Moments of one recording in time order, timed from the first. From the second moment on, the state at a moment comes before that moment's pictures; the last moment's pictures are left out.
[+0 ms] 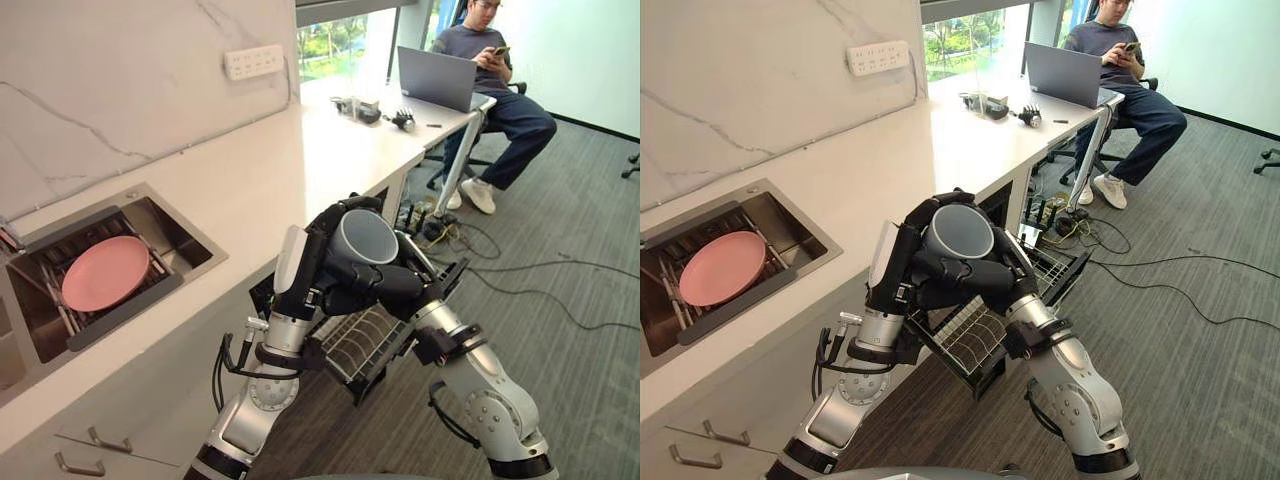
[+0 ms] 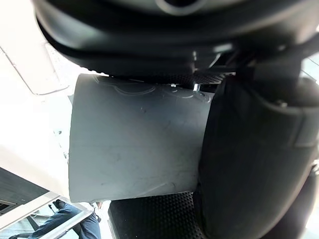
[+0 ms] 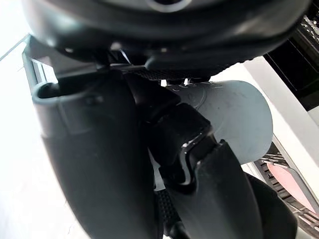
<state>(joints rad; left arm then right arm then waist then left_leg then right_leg) 0.00 0.14 -0.40 -0.13 0.43 -0.40 0.34 0.03 -0.23 0.14 -0.39 0.77 0.29 0.14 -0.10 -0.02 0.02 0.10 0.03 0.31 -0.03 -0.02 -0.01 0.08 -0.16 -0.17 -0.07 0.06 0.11</state>
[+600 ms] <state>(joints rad) -0.02 0.14 -0.46 -0.16 0.44 -0.38 0.41 0.01 -0.23 0.15 -0.36 0.84 0.23 0.10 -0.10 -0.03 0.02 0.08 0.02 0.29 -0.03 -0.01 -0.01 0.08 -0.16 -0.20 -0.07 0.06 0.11</state>
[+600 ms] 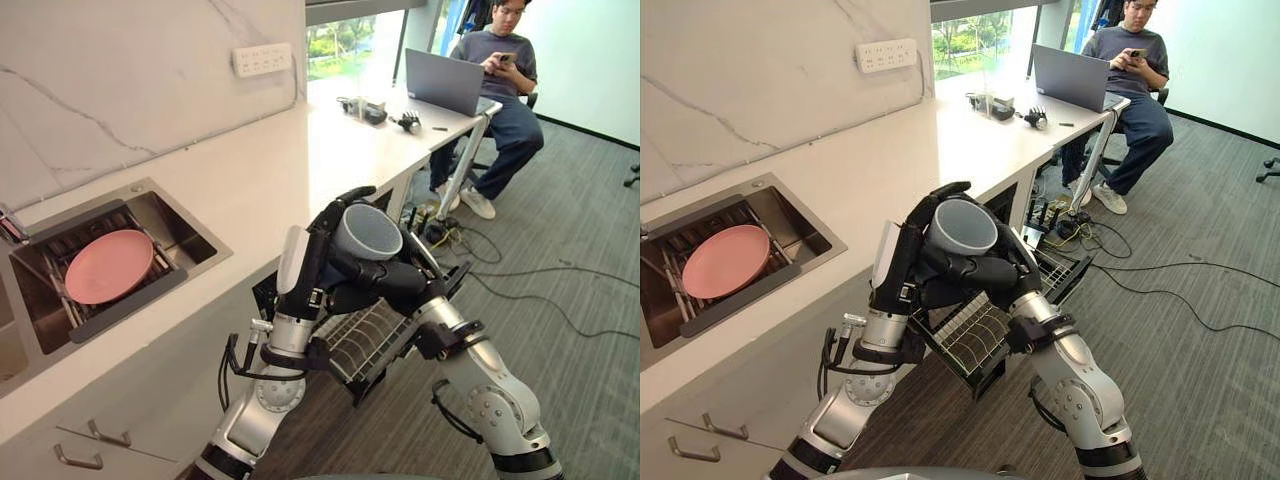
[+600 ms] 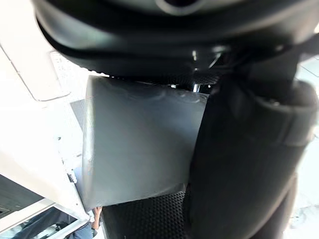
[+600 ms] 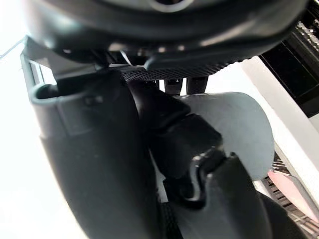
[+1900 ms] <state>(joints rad) 0.13 0.11 -0.38 -0.19 -0.15 -0.41 0.08 0.09 0.02 -0.05 -0.21 1.14 -0.09 -0.07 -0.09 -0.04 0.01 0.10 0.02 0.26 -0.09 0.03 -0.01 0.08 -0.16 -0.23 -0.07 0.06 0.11</state>
